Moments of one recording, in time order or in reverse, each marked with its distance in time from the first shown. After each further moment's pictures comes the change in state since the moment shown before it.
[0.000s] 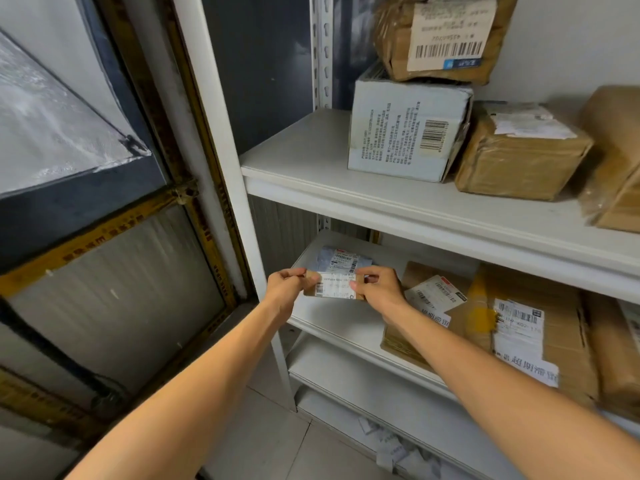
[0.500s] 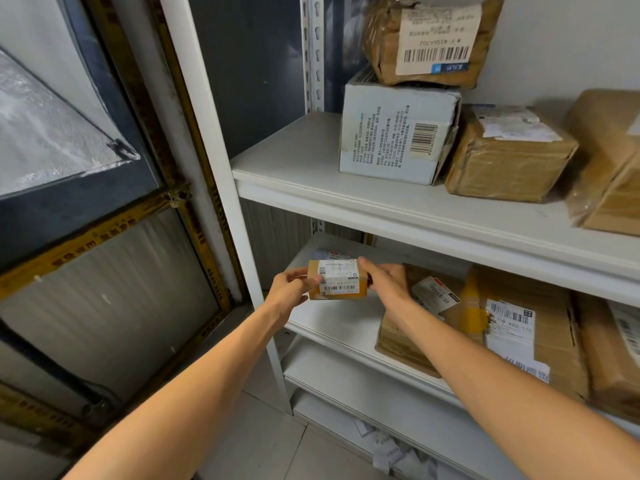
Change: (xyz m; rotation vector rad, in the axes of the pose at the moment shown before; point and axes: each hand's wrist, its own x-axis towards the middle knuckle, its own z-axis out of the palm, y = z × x) left_hand -0.008 0.003 0.013 0.097 -0.134 0.014; right_hand 0.005 -0.008 -0.017 0.265 0.127 0.069
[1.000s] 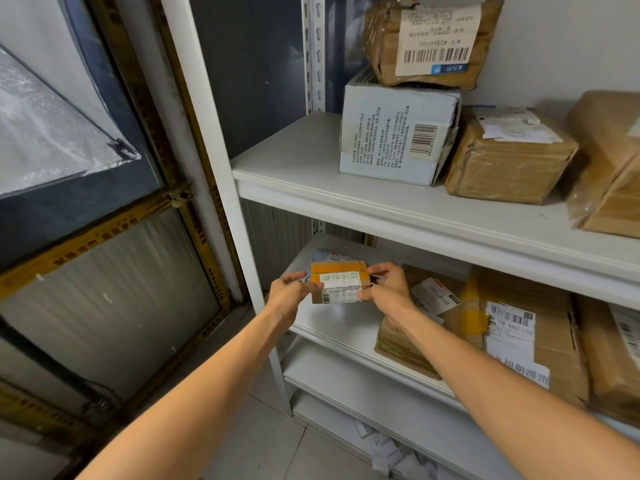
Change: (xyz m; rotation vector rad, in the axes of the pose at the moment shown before) left_hand 0.006 -0.009 0.002 -0.207 0.076 -0.069; right_hand -0.009 0.003 -0.007 -0.033 -0.126 -0.058
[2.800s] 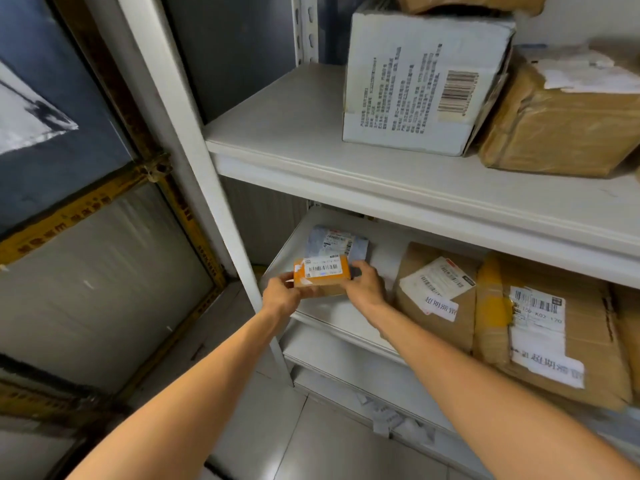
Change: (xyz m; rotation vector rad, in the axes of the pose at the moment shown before) left_hand 0.055 -0.042 -0.017 0.409 0.061 0.014; right_hand 0.039 0.053 0.051 -0.350 0.030 0.092
